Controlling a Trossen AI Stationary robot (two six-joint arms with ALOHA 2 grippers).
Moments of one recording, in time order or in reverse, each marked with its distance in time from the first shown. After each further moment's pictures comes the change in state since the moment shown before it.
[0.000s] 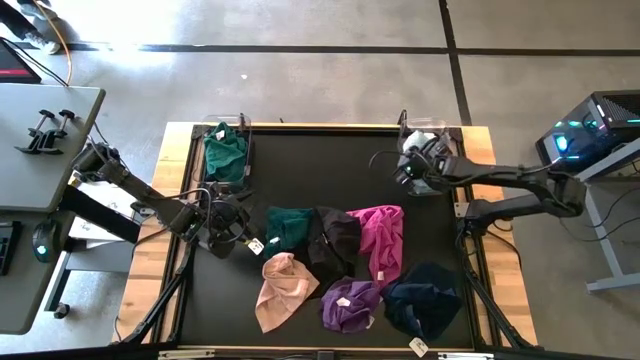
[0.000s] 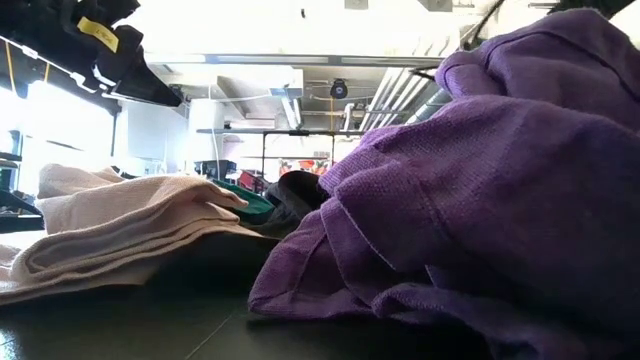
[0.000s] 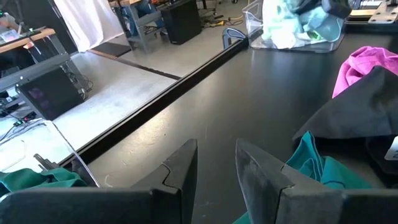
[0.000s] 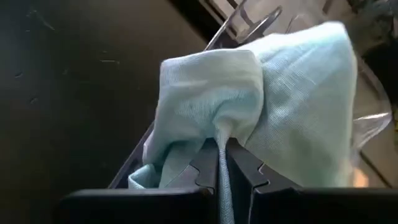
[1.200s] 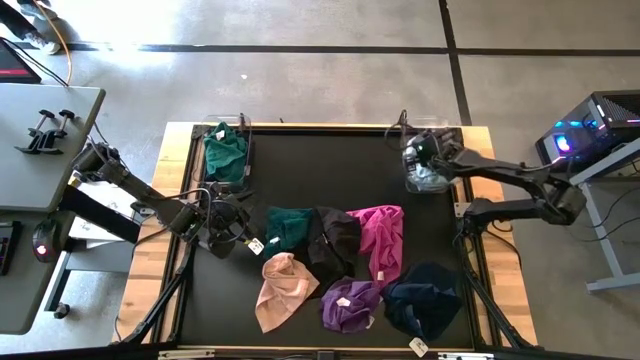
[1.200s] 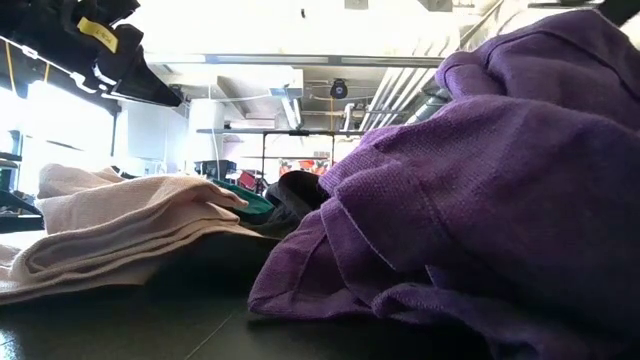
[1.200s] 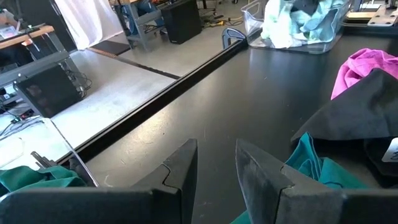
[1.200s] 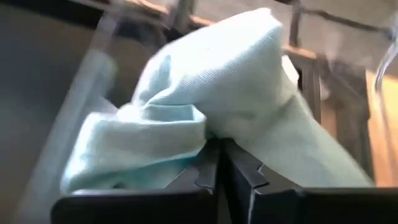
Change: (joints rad) left arm -0.001 0.000 0.000 -0.001 0.002 -0.017; right arm -0.301 0.001 -0.055 0.142 -0.150 0.245
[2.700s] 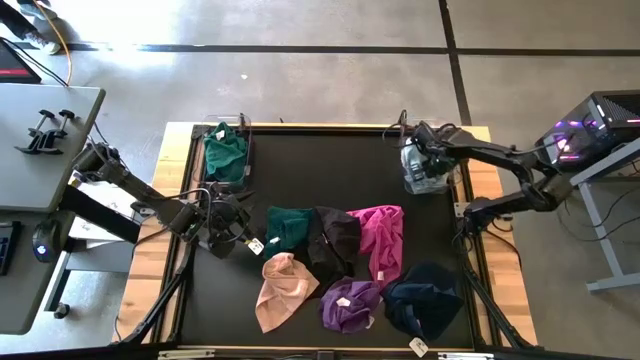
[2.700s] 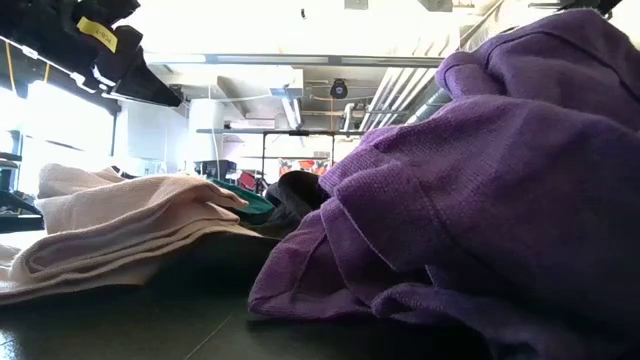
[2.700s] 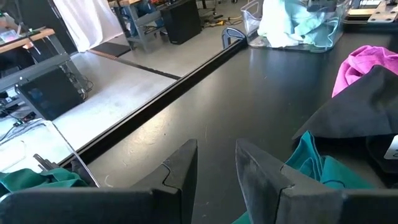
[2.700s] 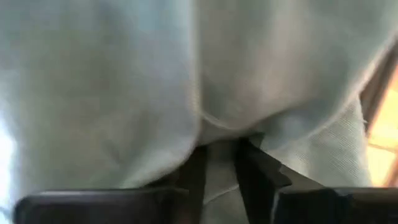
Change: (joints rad) left arm 0.000 0.000 0.000 0.001 0.000 0.019; right arm -0.107 0.168 0.210 -0.520 -0.260 -0.034
